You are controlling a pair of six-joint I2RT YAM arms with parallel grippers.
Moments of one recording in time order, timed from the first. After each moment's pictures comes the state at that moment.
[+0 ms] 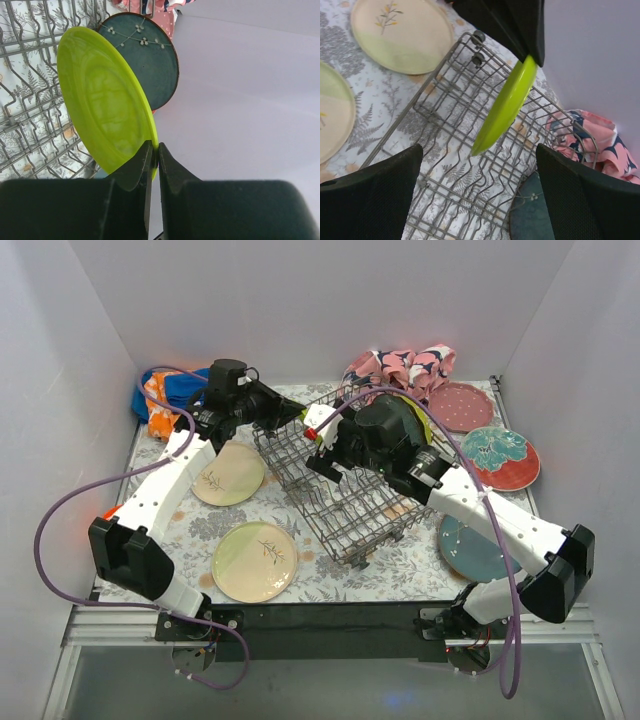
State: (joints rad) left arm -0.36 1.52 1.52 -0.49 0.31 -1.33; right arm 0.86 1.39 1.37 -0.37 -0.07 -0.49
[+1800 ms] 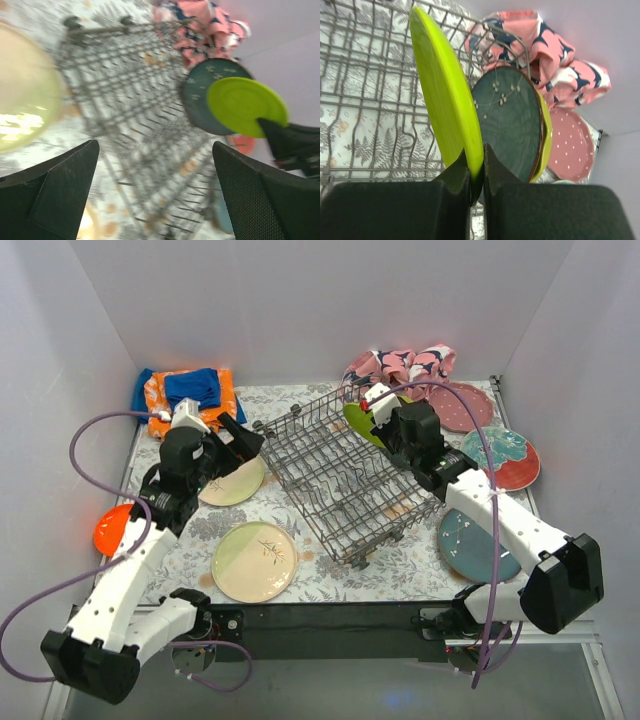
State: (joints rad) left arm -0.32 1.01 1.05 -0.38 0.03 -0.83; right arm 0.59 1.31 1.10 -0.13 0.17 -0.42
